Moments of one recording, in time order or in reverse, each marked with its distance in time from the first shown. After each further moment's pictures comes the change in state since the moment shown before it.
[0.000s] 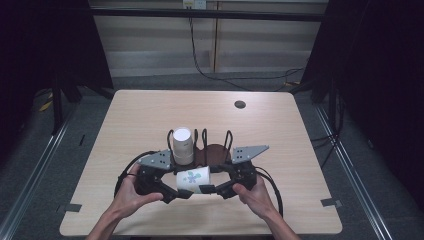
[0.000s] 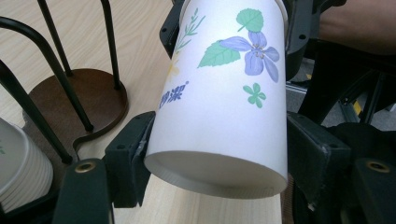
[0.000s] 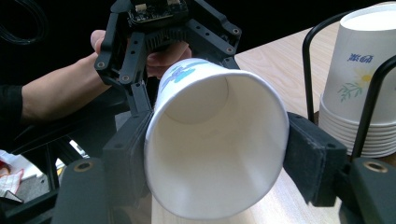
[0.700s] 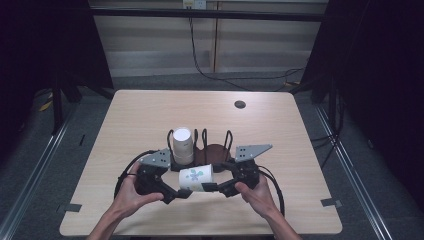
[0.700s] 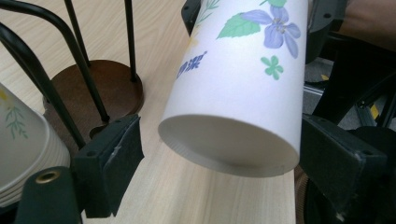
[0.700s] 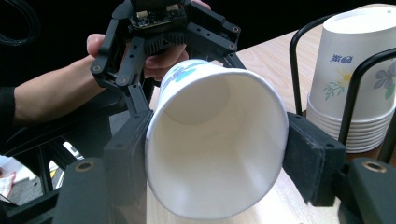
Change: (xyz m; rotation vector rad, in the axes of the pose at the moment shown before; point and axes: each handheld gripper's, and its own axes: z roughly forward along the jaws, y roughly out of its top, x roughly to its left) left arm 0.004 -0.003 0.001 0.016 0.055 -0.028; right arm -0.002 0.001 -0.007 -0.001 -0.027 0.002
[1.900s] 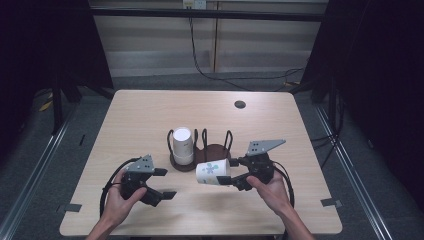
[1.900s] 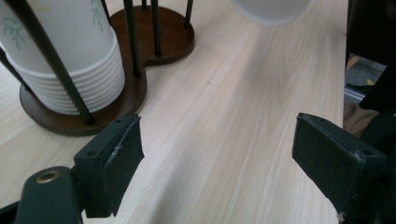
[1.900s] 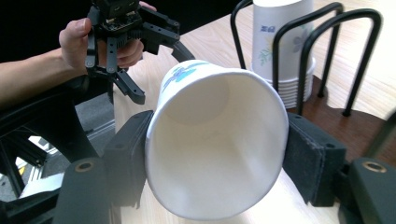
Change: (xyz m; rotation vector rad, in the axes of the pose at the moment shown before) left arm 0.008 -0.051 -0.018 0.028 0.167 -0.106; right arm -0.010 0.002 -0.035 0.096 -0.151 0.045
